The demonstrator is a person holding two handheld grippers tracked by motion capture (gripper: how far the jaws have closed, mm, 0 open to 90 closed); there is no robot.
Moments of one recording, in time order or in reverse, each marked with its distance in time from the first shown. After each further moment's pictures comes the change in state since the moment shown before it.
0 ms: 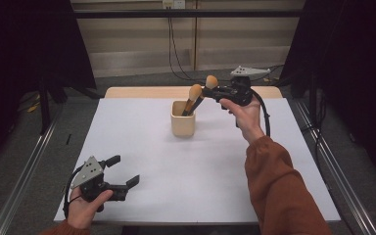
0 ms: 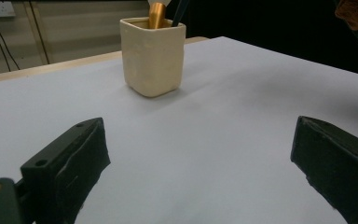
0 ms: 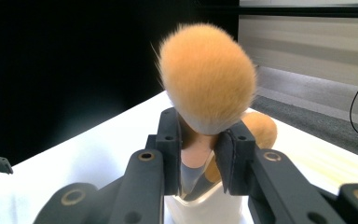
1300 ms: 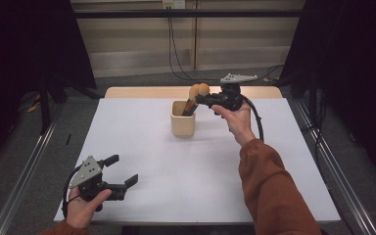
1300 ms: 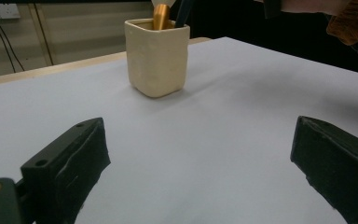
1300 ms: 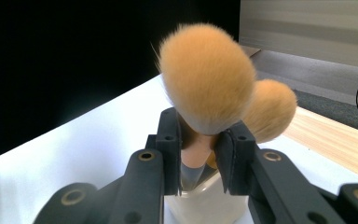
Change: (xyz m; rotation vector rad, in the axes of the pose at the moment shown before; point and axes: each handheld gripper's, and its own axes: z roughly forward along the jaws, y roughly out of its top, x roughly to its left) left arm 0.002 0.000 -0.002 -0.006 0.006 -0.006; right arm -0.004 -0.023 0.029 0.055 -0.001 0.016
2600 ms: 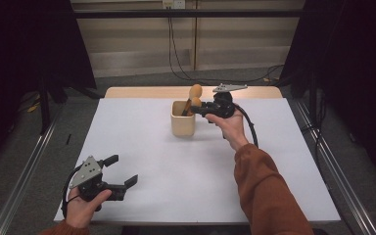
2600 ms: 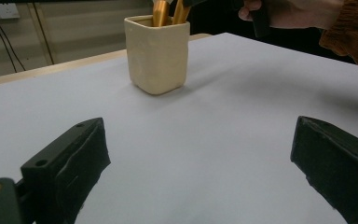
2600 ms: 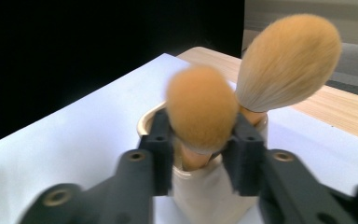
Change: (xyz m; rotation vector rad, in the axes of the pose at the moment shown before) left arm 0.001 0.000 0.000 0.019 0.003 0.026; right arm -0.003 -0.031 0.026 0.038 0.007 0.030
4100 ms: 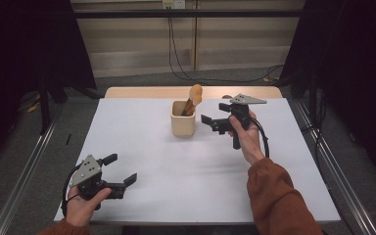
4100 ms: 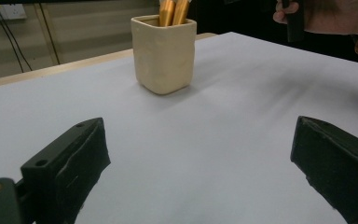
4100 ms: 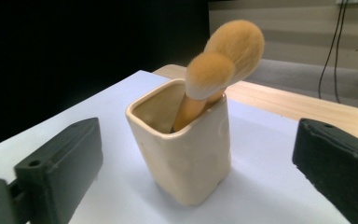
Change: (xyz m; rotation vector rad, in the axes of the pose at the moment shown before) left arm 0.004 0.000 0.001 0.001 0.021 0.000; right arm 0.012 -0.026 -0.047 -0.118 -0.123 0.015
